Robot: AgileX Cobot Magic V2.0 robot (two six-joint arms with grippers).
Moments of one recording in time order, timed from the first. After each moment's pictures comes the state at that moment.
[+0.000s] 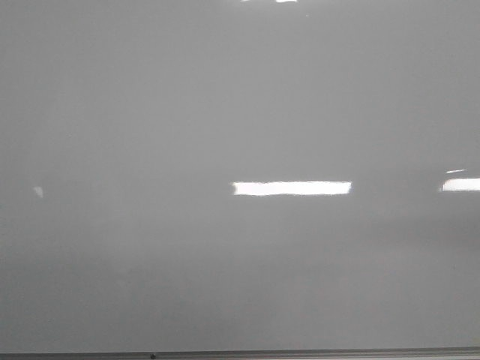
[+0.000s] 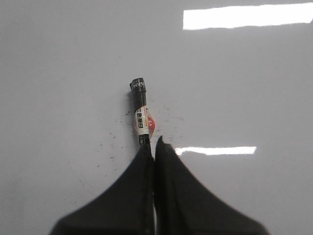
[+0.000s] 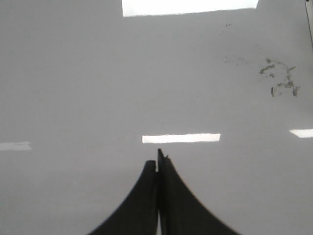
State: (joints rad) left arm 0.00 -0.01 0.01 -0.01 0.00 0.02; right arm -0.02 -0.01 0.03 0.05 0.00 0.04
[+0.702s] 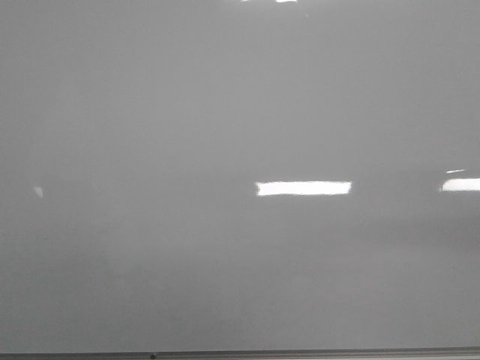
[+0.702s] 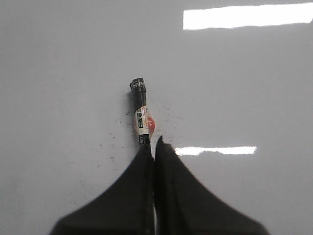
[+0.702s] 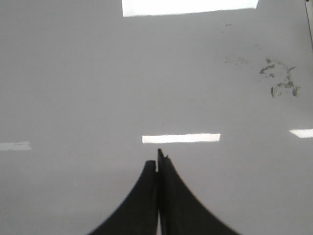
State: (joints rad) left arm 0.00 -0.01 0.01 -0.01 0.00 0.02; right arm -0.02 -0.01 0.03 0.05 0.00 0.04
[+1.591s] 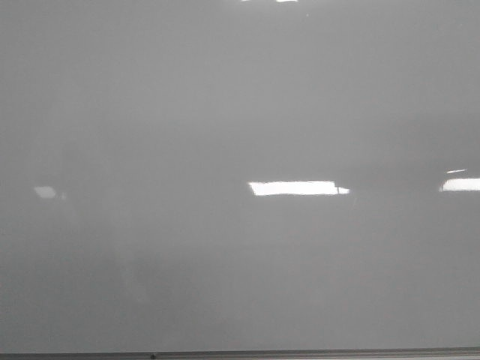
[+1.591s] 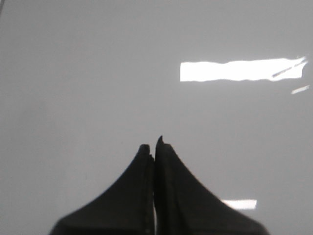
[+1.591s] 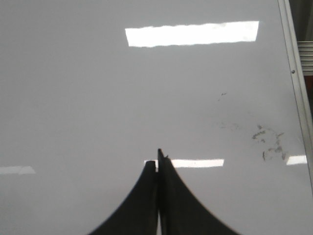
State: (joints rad) left arm 0.00 0.00 -0.28 -0.03 0.09 0.02; right arm -0.02 0.00 -0.31 0.05 0.24 0.03
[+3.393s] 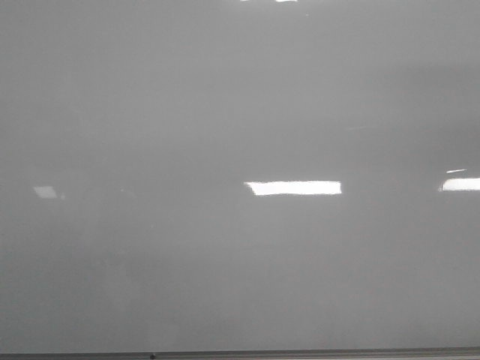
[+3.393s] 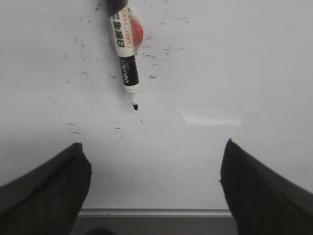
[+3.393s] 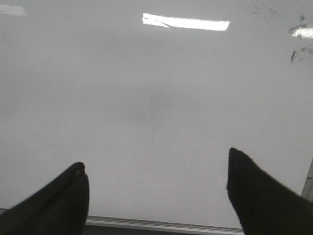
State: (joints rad) left arm 0.03 0.93 -0.69 -0.05 0.57 0.02; right arm -0.02 0.45 -0.56 0.07 0.62 -0.08
